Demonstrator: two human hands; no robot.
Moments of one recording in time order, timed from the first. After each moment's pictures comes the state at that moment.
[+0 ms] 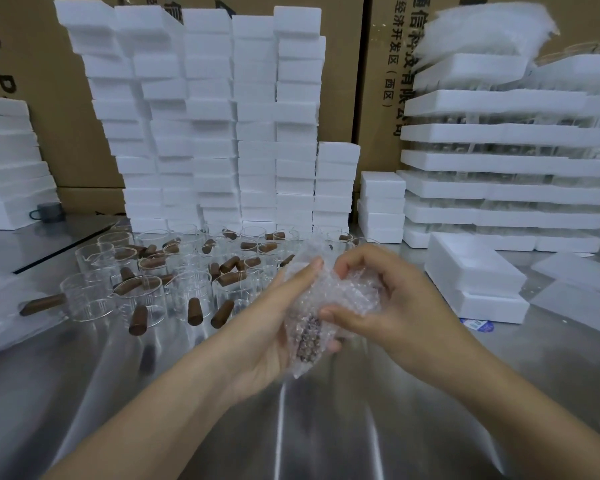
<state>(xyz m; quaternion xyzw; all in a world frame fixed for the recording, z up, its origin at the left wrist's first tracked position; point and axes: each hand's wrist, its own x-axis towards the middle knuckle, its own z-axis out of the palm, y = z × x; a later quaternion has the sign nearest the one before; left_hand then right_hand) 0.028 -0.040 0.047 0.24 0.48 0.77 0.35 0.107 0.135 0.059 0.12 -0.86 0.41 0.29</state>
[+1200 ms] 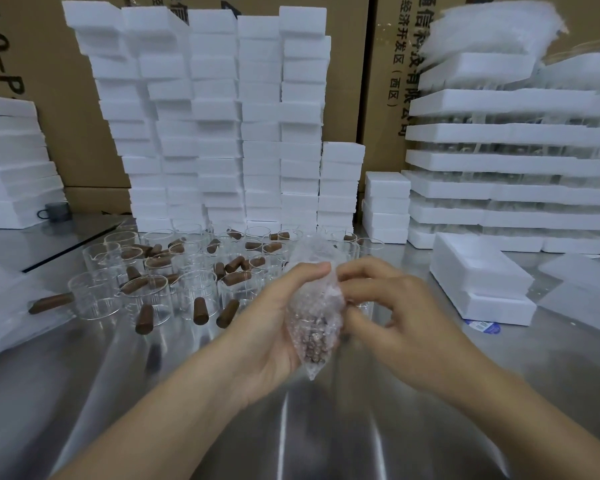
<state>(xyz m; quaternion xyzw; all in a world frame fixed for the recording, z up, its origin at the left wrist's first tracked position) 0.034 -0.038 0.050 0.21 0.42 0.80 0.38 0.111 0.128 0.057 0.17 -0.89 0.31 0.29</state>
